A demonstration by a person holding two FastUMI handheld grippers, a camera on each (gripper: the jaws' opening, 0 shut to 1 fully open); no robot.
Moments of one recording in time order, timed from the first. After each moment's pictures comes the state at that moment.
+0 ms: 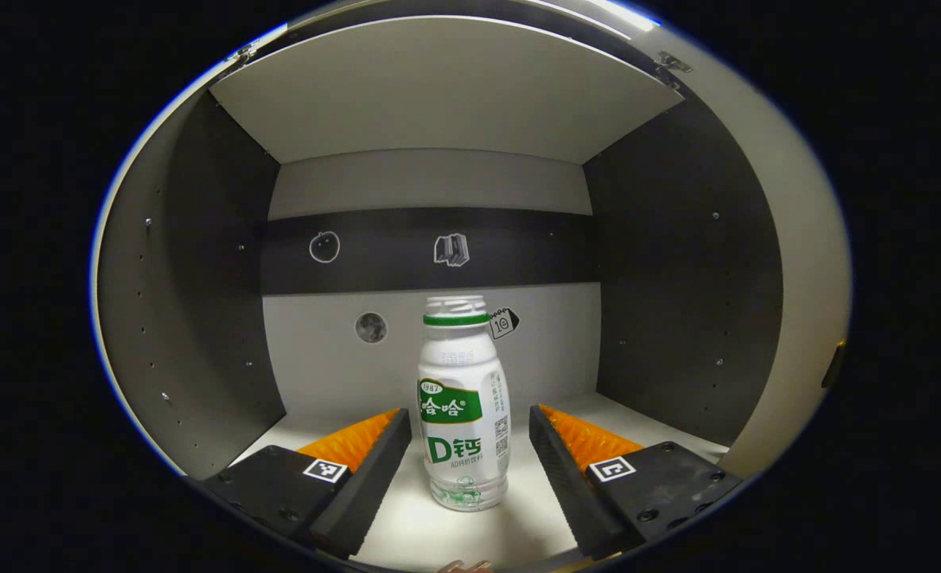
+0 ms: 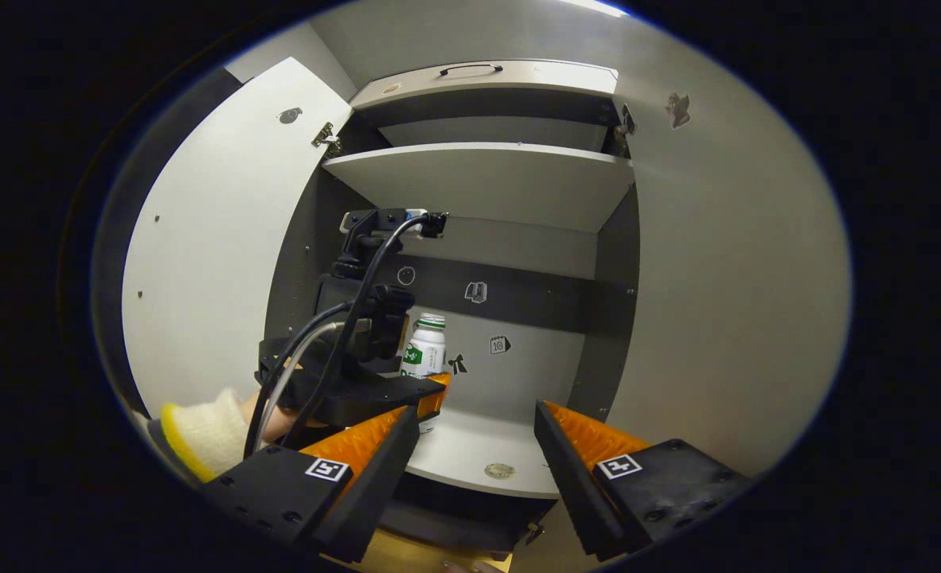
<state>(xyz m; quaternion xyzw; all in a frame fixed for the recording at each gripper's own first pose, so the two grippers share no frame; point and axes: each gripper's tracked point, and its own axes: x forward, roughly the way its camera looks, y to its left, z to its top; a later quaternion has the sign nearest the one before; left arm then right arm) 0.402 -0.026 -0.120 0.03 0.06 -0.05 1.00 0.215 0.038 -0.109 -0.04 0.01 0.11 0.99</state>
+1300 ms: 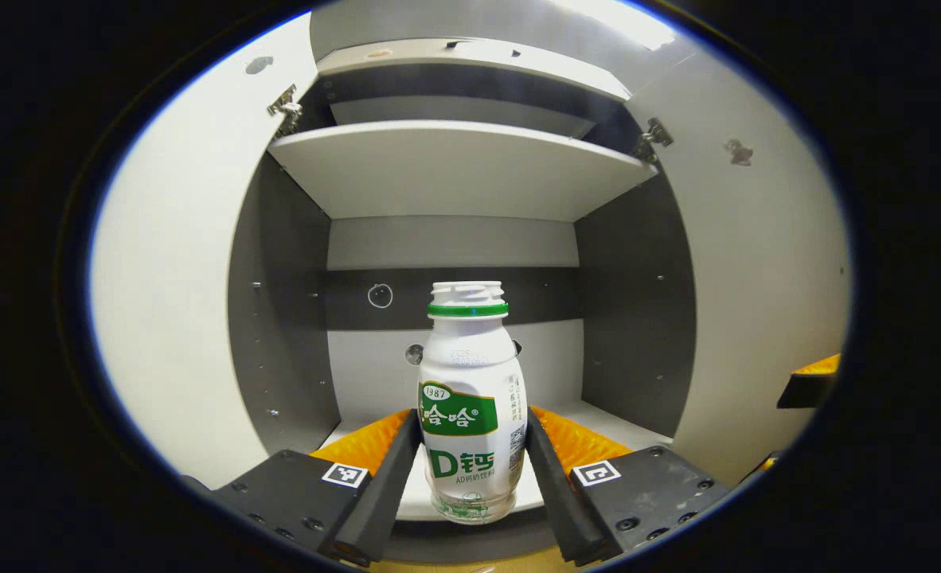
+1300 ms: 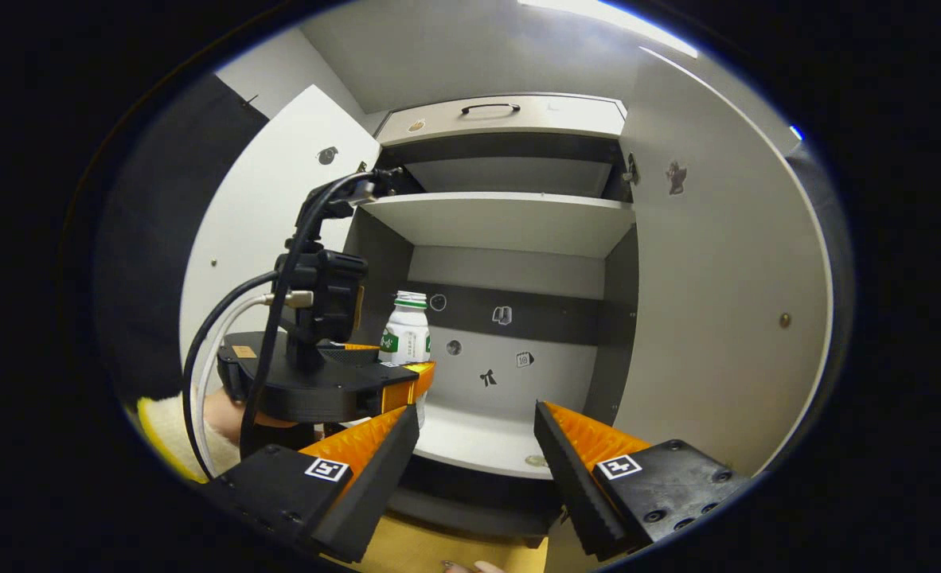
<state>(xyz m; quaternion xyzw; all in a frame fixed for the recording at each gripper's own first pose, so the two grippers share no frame) 0.238 0.011 -0.050 0.02 0.02 -0.05 1.00 0.105 0.078 -0.067 -0.01 0.00 0.12 0.99</state>
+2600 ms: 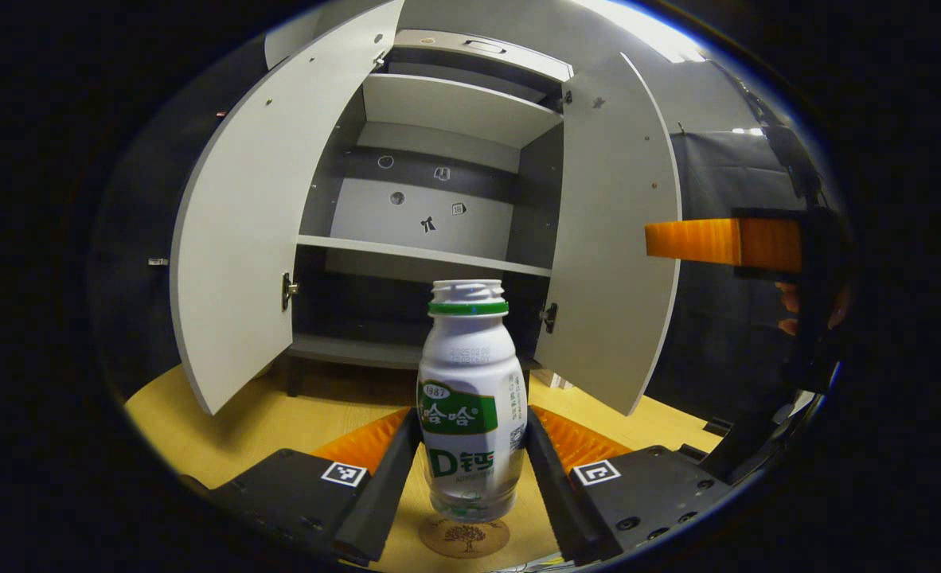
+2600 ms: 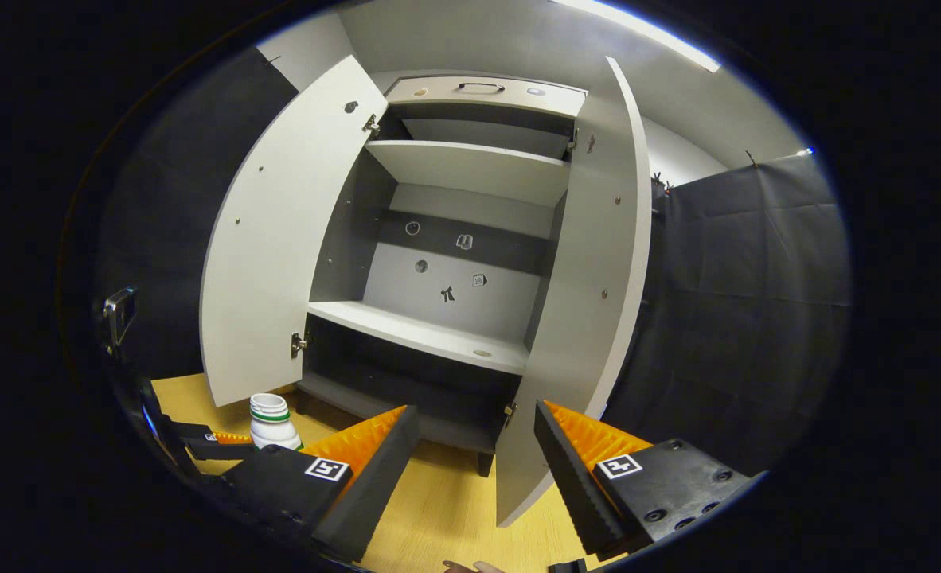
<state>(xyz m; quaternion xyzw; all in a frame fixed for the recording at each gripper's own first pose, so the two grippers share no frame) -0.030 -0.074 -0.324 -0.06 0.12 -0.10 0.99 -0.014 -0.005 -0.184 -0.08 0.07 0.05 0.99</state>
